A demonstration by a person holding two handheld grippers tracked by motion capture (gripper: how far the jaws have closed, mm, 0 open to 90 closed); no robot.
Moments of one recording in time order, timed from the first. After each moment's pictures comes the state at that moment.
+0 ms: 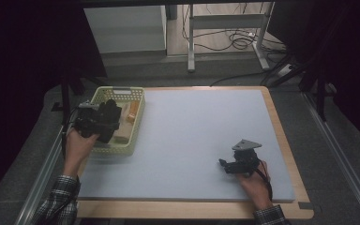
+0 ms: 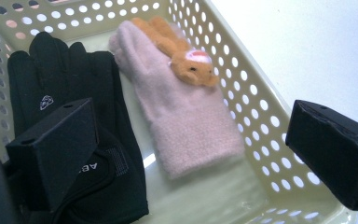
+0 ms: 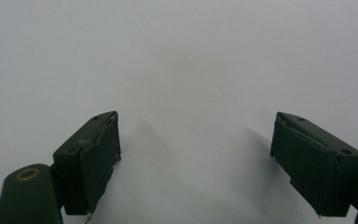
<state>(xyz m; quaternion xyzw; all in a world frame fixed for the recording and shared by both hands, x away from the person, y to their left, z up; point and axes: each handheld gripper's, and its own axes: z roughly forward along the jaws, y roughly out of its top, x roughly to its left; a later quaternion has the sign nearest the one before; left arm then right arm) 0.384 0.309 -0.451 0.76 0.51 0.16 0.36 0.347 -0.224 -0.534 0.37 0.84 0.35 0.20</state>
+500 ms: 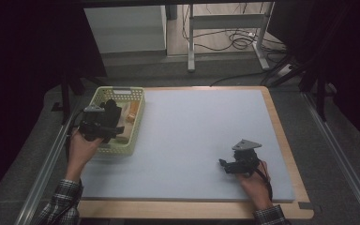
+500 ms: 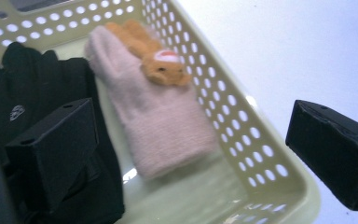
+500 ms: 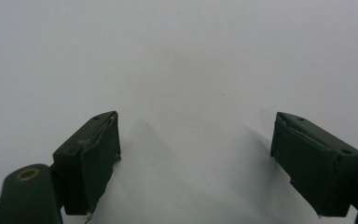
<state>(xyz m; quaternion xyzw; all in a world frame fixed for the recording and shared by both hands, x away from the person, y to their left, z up) 0.373 0.289 -0.450 0.78 0.48 0.17 0.37 0.347 -0.224 -0.534 0.37 0.84 0.35 0.20</state>
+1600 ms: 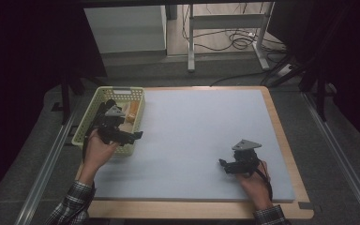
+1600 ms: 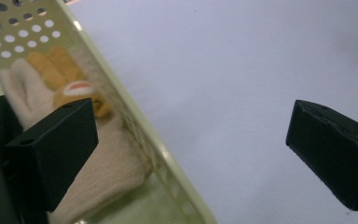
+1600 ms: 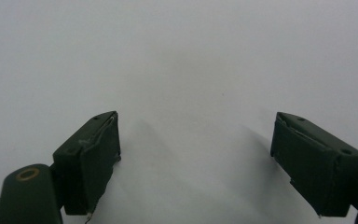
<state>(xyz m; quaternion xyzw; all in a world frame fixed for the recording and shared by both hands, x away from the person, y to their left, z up) 0.368 0.229 -0.445 0.81 0.42 0.16 0.37 0.346 -0.224 -0.534 0.36 0.84 0.35 0.20</state>
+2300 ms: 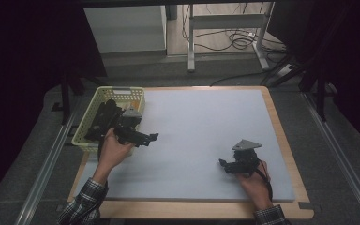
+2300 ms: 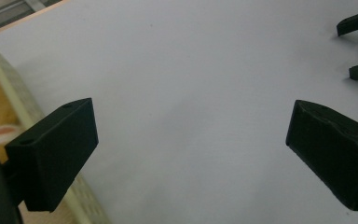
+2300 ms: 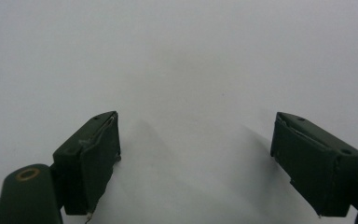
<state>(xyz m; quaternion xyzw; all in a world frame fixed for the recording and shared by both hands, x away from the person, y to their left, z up) 0.373 0.182 -0.445 0.83 0.38 0.14 0.39 0.346 -0.224 -0.533 0.37 0.84 0.34 0.20</state>
